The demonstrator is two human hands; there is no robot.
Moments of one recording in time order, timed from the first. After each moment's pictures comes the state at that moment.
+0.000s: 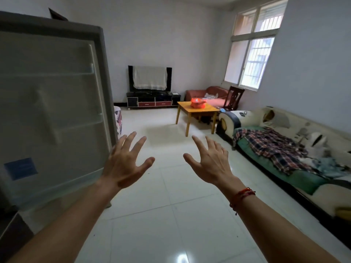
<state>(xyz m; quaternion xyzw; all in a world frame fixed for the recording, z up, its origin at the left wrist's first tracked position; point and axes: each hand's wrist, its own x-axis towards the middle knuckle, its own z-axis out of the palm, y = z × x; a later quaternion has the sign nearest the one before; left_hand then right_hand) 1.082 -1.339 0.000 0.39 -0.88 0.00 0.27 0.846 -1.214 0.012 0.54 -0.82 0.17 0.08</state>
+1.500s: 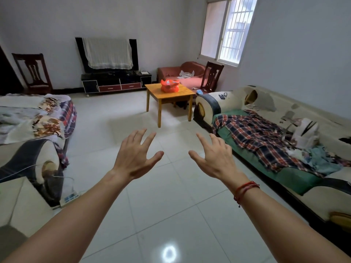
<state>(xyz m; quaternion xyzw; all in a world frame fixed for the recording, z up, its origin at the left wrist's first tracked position) 0.571 -1.647 -0.062 0.31 -0.93 -0.02 0.21 0.369 -1.482 -0.049 0.47 -0.87 0.11 0.06</state>
